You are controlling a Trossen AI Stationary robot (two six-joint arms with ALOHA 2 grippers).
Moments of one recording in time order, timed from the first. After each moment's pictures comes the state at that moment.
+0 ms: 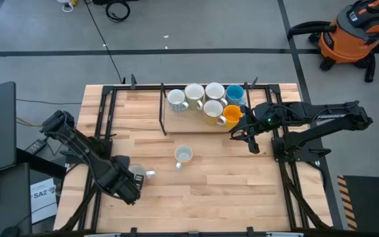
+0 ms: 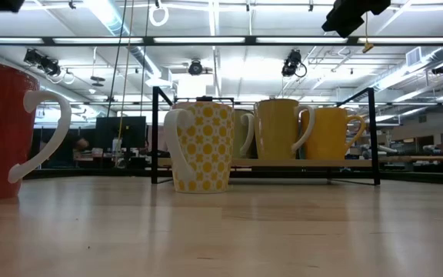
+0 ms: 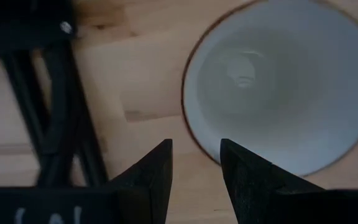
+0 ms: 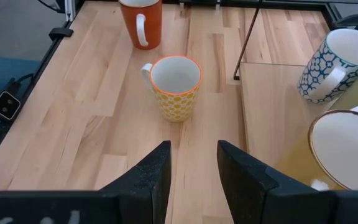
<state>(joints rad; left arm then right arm) -0.74 1.52 1.22 -1.36 -0.04 -2.12 0.04 0.95 0.96 -0.64 -0.05 -0.03</state>
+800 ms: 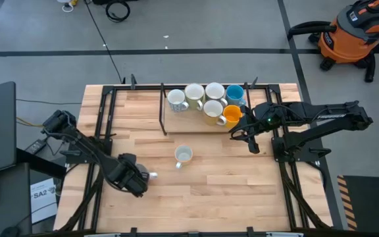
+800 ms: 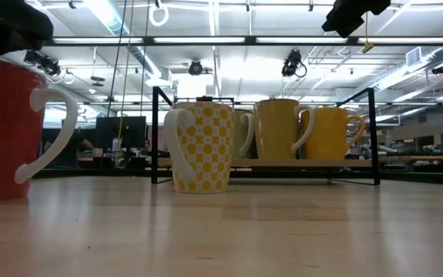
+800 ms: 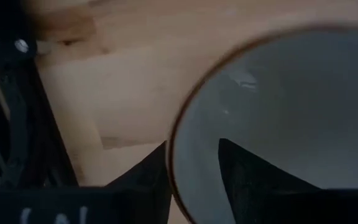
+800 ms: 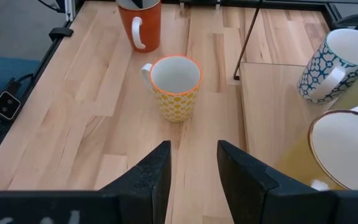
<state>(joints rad) -0.65 1.52 1.08 -1.18 -0.05 -2.02 0.04 0.95 0.96 -0.64 -0.05 -0.03</state>
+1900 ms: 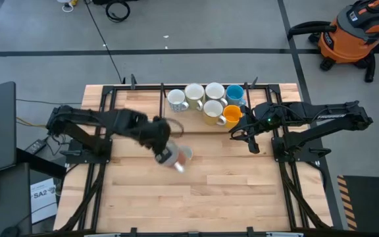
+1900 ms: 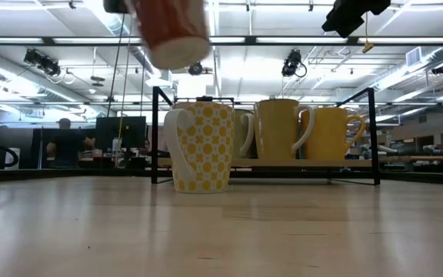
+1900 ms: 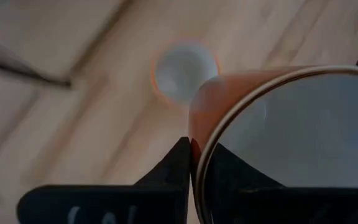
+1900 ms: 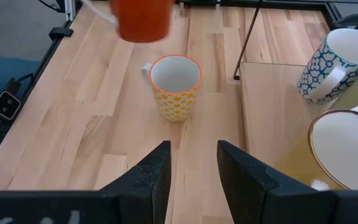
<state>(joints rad) -0.16 1.52 1.60 -1.18 -0.09 -0.78 0.04 0.95 0.96 -0.64 -0.05 -0.03</state>
